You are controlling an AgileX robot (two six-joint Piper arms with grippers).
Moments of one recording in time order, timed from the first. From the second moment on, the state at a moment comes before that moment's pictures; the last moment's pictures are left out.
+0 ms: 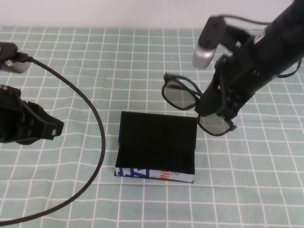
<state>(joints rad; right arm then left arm) 0.40 1.64 -1.56 0.49 1.23 -0.92 -0.17 1.15 -0.97 -0.53 0.96 0.48</state>
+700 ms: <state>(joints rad) 0.55 1.67 -1.37 0.59 1.23 -0.89 -0.17 1.15 -0.97 -0.53 0.97 0.48</state>
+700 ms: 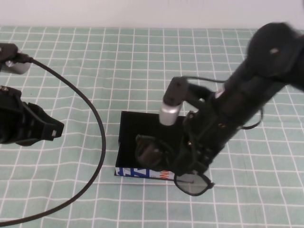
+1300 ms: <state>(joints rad) 0.55 1.93 -1.59 0.59 1.22 -0.82 -0.17 1.15 -0.97 -0.53 1.01 0.48</state>
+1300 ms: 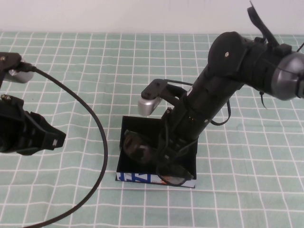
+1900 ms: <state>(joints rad) 0.55 1.94 -1.59 0.48 1.22 -0.81 -0.17 1.15 -0.97 -0.53 1.01 0.48</state>
